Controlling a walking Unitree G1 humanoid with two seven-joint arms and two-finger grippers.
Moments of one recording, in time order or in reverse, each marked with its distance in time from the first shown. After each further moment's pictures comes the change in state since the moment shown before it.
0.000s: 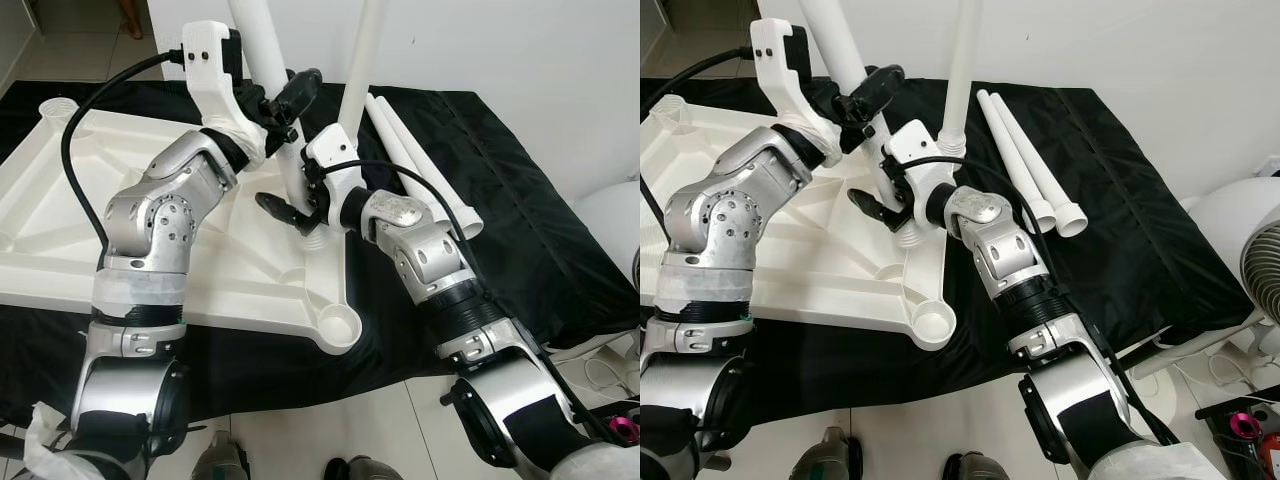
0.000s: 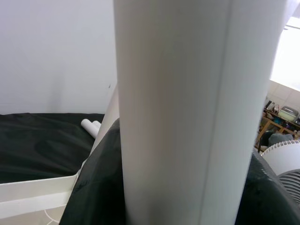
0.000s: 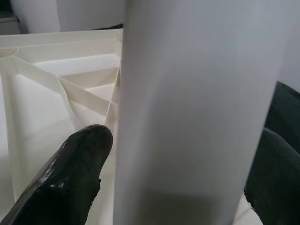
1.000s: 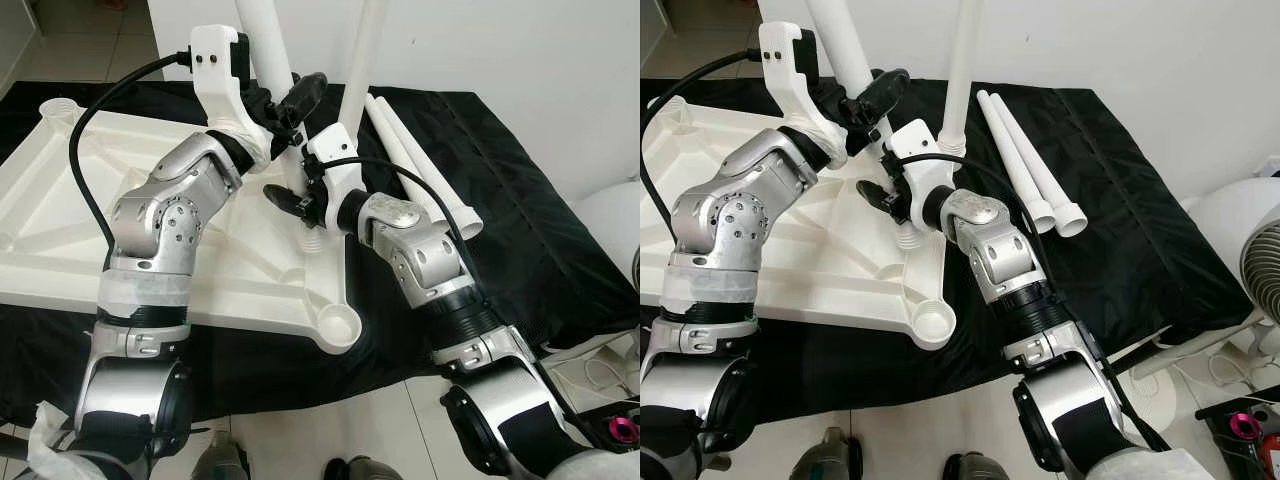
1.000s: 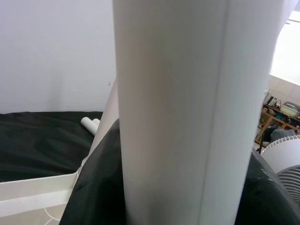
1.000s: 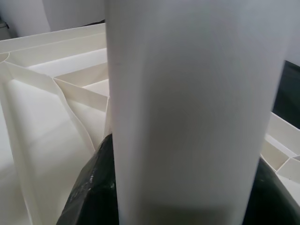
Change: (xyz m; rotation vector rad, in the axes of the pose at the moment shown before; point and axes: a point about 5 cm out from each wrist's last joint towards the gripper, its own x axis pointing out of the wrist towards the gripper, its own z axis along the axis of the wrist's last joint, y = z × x) left arm 0.002 -0.002 -0.003 0.016 0.012 -0.002; right arm -0.002 0.003 -0.004 0.103 0.054 -0.059
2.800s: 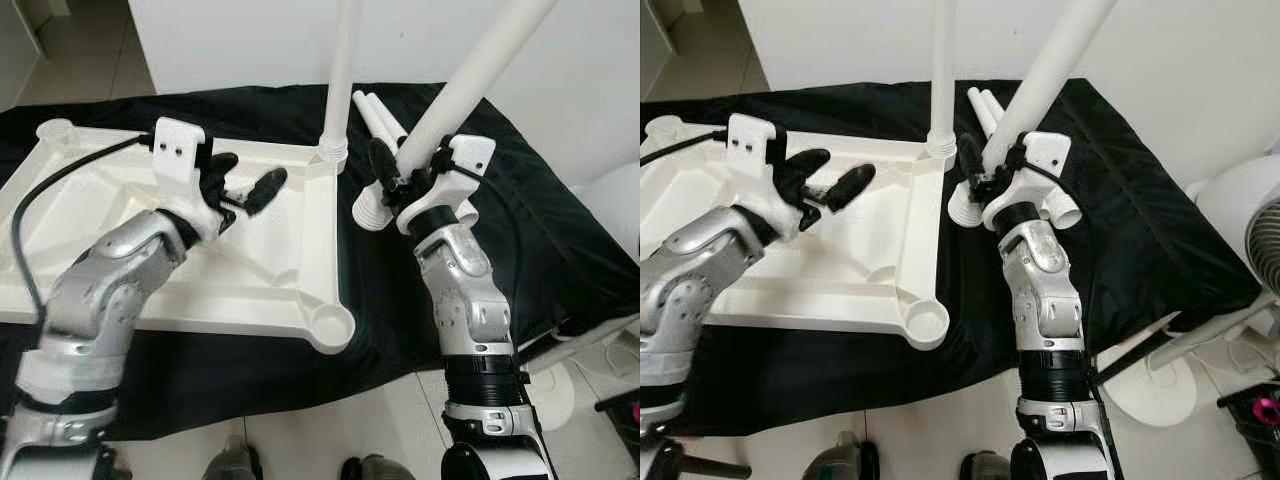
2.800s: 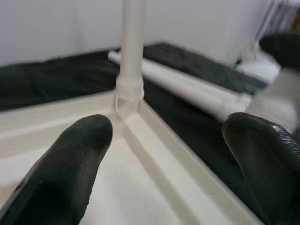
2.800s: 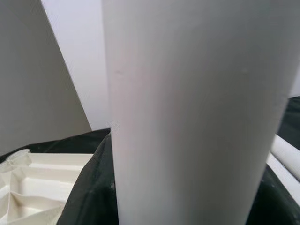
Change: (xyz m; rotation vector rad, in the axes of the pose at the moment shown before) left arm -0.091 0.018 -0.041 0.194 0.291 -0.056; right arm -0.087 -0.039 -0.007 0.235 -0.402 -0.561
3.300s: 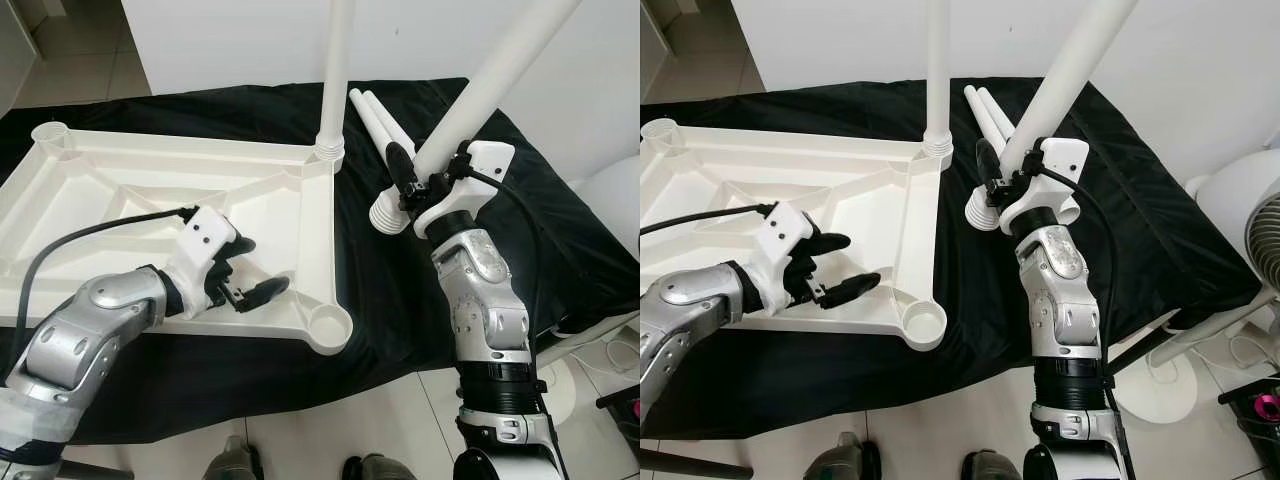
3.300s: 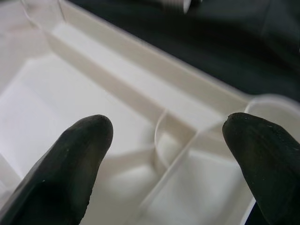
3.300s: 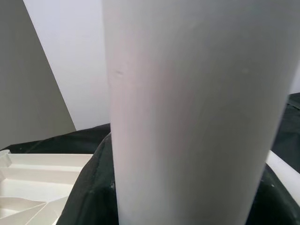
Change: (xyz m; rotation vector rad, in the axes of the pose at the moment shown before) left arm -0.020 -0.011 -0.055 0.158 0.358 -0.165; right arm -0.005 -0.011 0.005 -0.037 0.002 -0.018
